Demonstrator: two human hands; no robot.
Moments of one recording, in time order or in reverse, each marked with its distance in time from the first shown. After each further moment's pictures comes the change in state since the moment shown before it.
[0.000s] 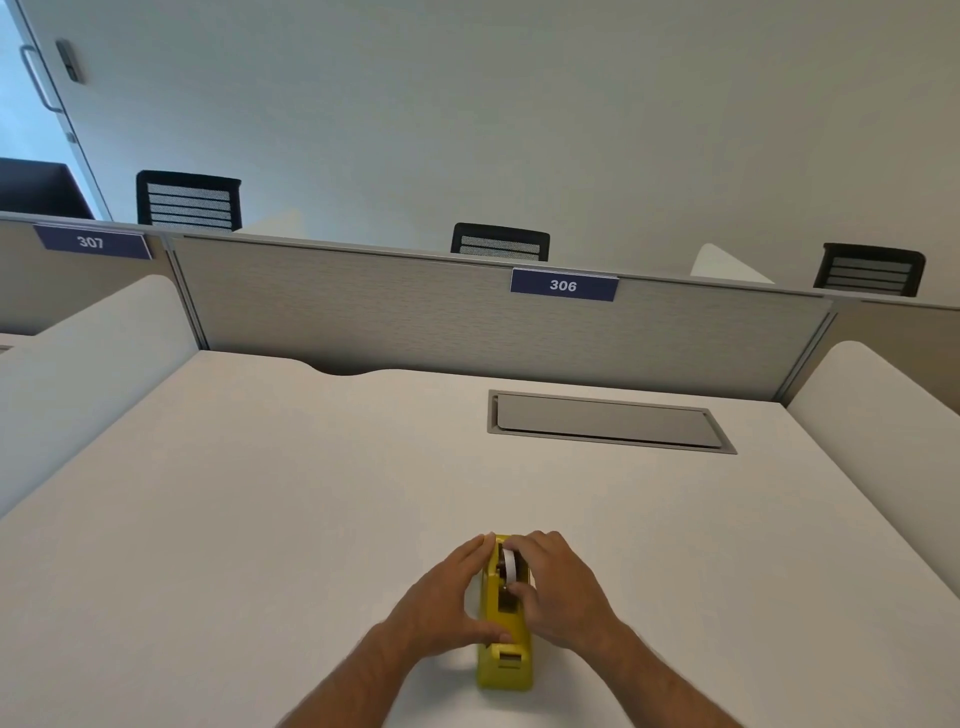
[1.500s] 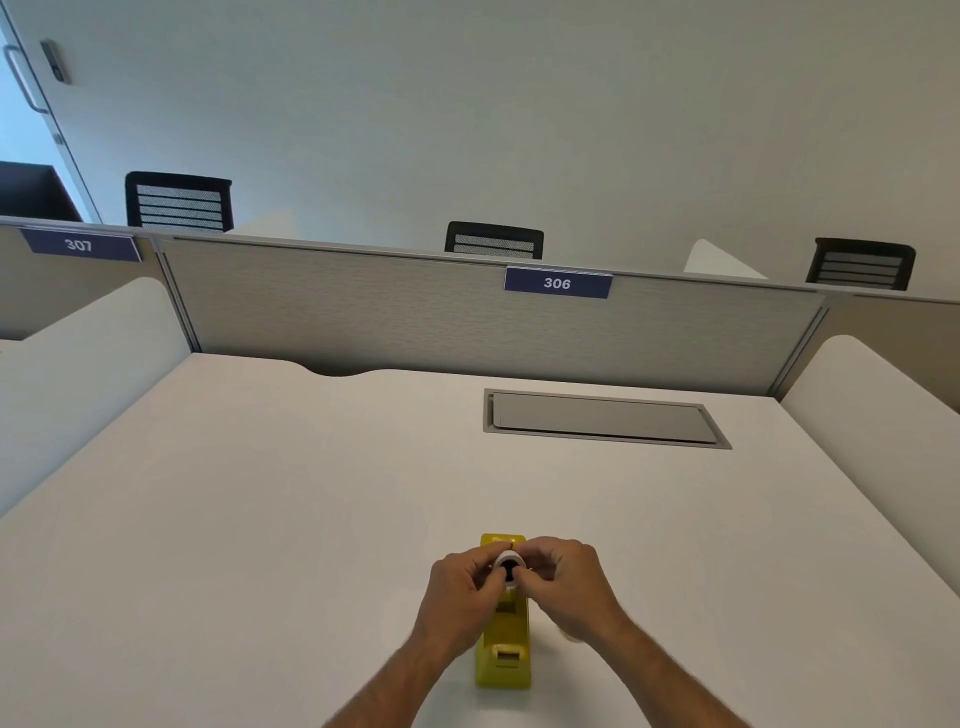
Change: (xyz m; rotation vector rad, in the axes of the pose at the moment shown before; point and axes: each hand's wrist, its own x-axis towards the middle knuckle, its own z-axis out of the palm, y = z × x) left_hand -0.007 0.048 0.003 -0.467 0.379 -0.017; right_hand -0.004 -0.001 -0.016 0.614 0.075 0.229
